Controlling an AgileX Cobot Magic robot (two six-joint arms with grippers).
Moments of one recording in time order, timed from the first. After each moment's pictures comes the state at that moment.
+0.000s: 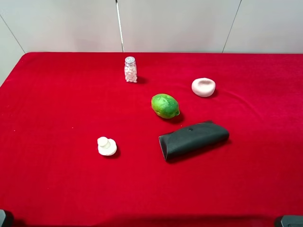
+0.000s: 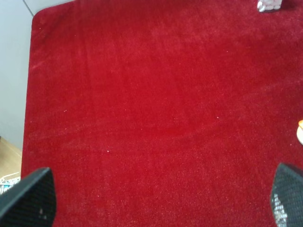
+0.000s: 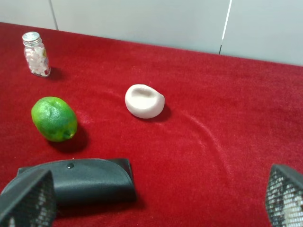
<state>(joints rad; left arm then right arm) 0.02 0.01 -0.50 -0.07 1.07 0.23 0.08 -0.01 -0.50 0.21 1.03 -0.17</state>
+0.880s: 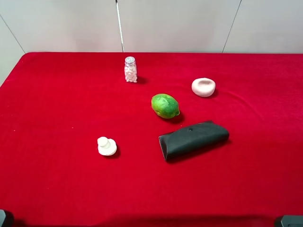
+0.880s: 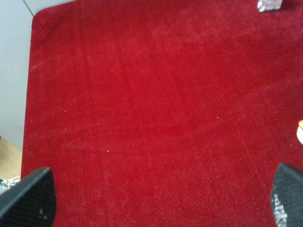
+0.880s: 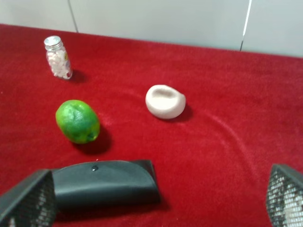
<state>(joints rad) 0.02 0.01 -0.50 -0.07 1.07 0.23 0.08 0.11 -0.54 0.29 1.02 -0.17</state>
